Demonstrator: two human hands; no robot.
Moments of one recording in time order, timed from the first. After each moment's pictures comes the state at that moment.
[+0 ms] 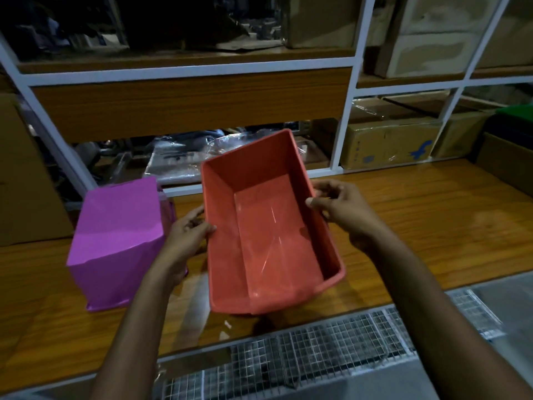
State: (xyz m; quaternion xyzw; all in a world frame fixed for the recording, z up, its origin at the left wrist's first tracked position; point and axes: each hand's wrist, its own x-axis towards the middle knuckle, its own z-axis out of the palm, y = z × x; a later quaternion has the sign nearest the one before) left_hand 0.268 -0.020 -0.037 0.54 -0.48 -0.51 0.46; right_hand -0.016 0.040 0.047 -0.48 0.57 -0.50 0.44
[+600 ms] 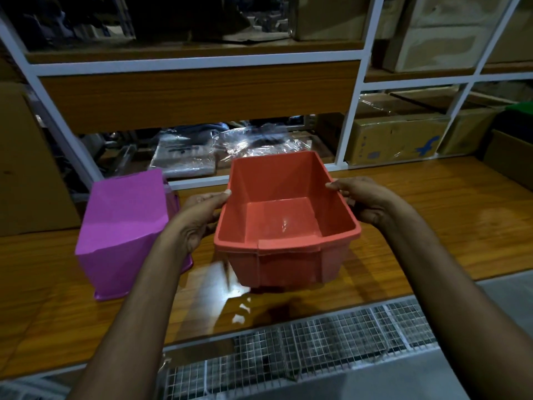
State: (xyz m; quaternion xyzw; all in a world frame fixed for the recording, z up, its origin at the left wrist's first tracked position) left_hand 0.250 -0.032 -0.001 0.53 -0.43 -0.59 0.43; right_hand -0.050 0.006 0.047 -0.33 0.59 -0.46 0.57
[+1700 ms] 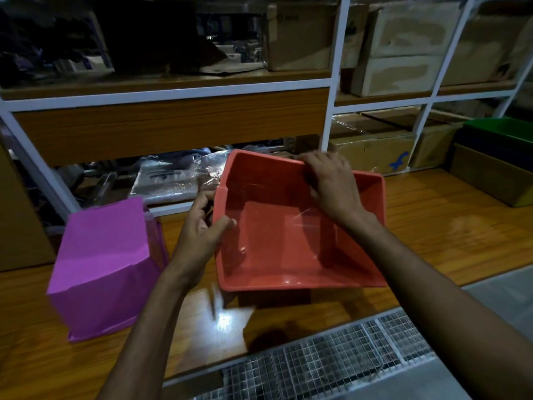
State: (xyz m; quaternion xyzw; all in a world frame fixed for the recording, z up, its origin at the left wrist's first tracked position) left_hand 0.216 -0.004 0.011 0.32 -0.63 -0.46 0.54; right_hand -0.057 -0.020 0.058 -0.72 0.58 -0.32 -0.20
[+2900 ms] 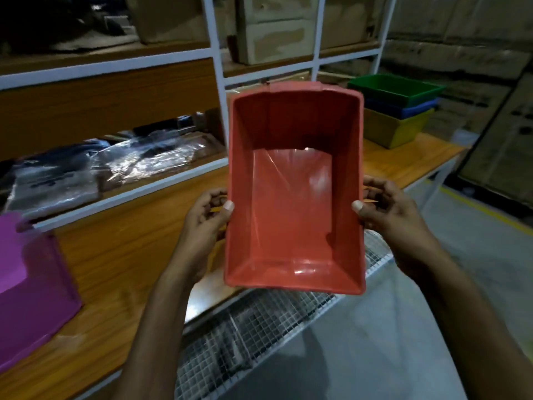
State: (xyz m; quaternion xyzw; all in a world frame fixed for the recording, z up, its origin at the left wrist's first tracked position) left_hand 0.052 0.071 -0.001 0.31 -0.62 -0.59 0.41; right_hand -0.213 0.246 0.019 -0.38 0.61 -0.64 0.28
